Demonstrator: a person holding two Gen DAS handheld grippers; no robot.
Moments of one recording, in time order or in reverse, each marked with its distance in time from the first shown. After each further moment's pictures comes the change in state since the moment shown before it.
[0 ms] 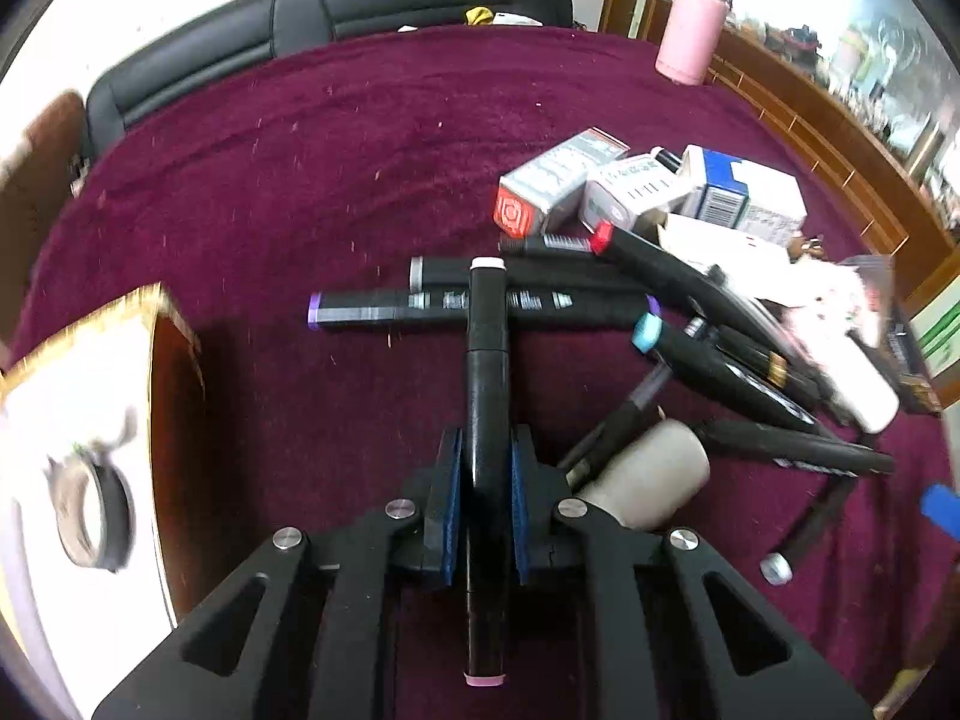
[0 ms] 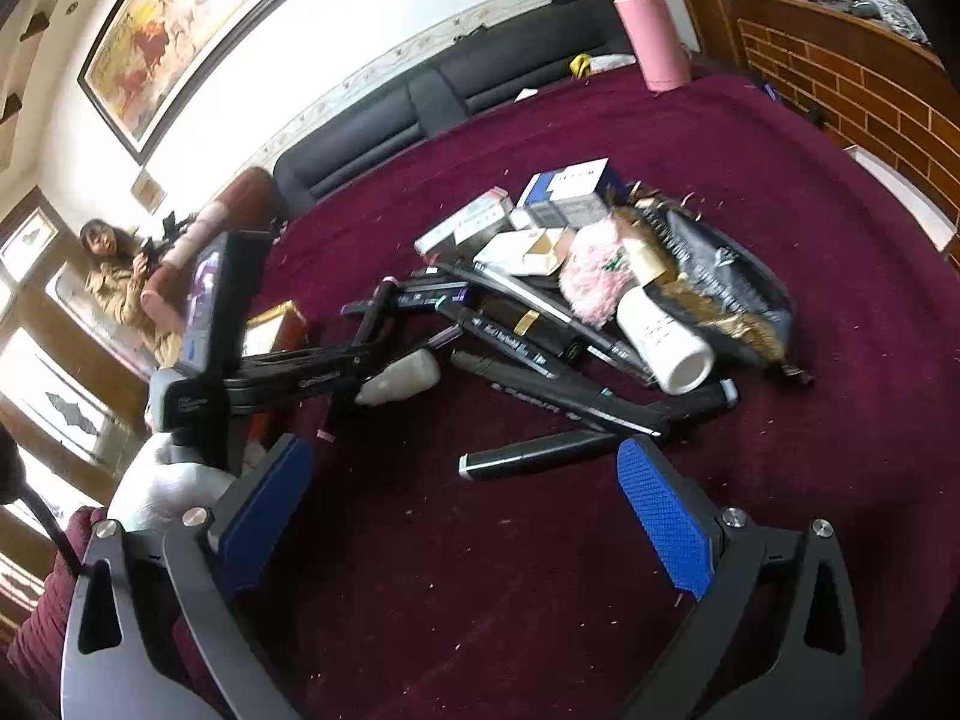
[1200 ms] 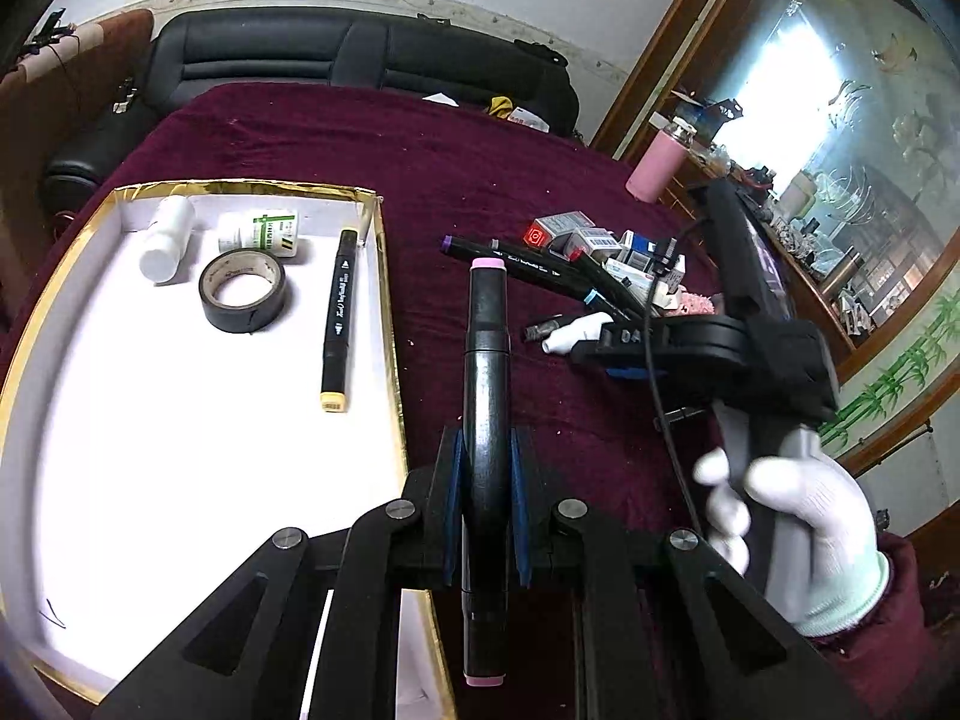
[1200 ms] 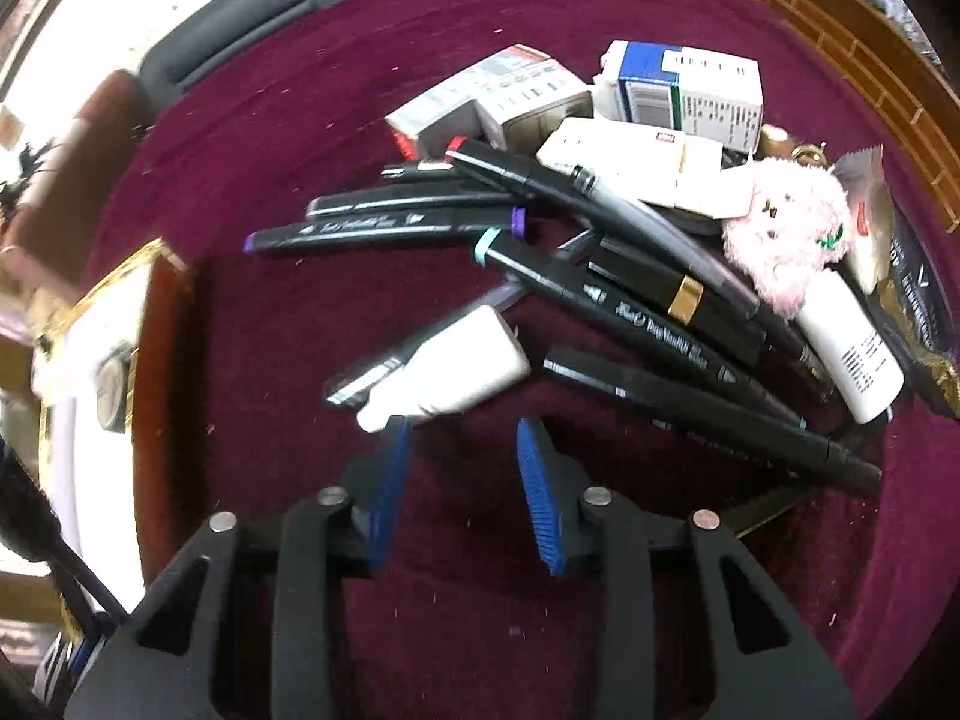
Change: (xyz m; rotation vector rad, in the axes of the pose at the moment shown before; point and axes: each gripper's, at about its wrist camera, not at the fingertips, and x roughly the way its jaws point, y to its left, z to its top) left arm -0.129 0.070 -0.121 -0.211 -0.222 -0.205; right arm 0.140 0.072 0.032 0.066 0.282 -0.374
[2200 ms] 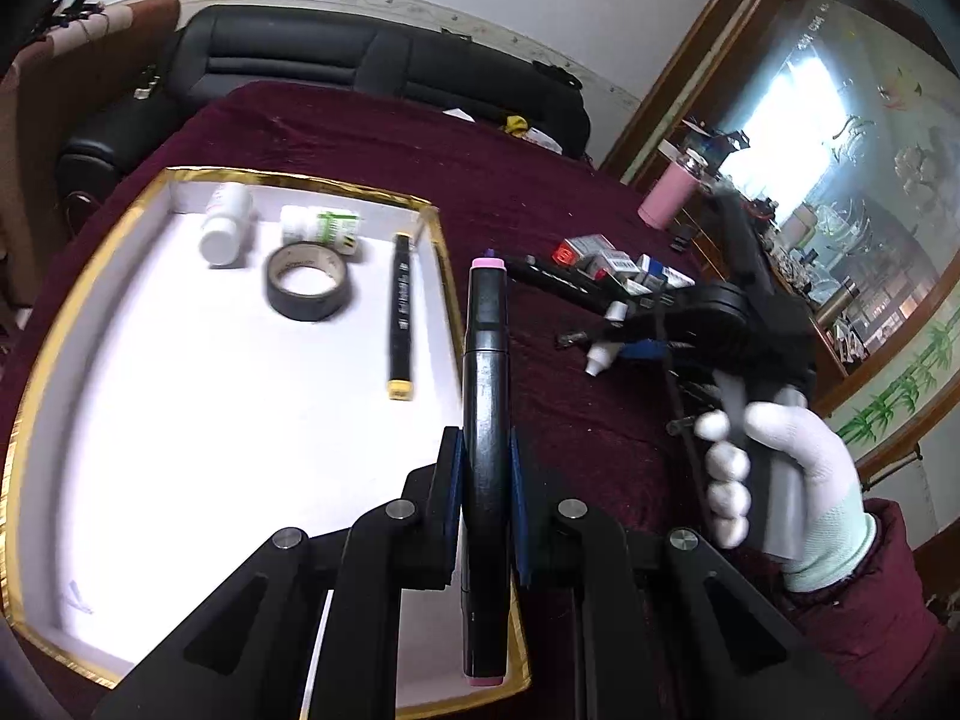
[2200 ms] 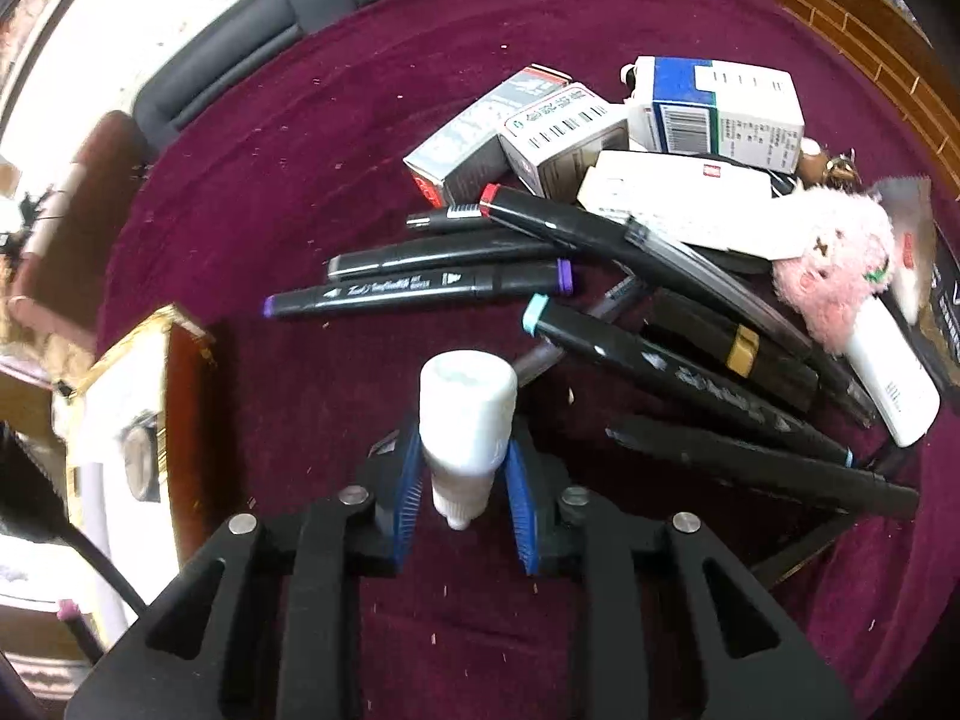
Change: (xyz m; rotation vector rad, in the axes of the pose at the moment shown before) left arm -0.030 0.039 -0.014 -0.062 -0.049 -0.005; right arm -0.001 0.001 0.016 0.084 -0.005 0.116
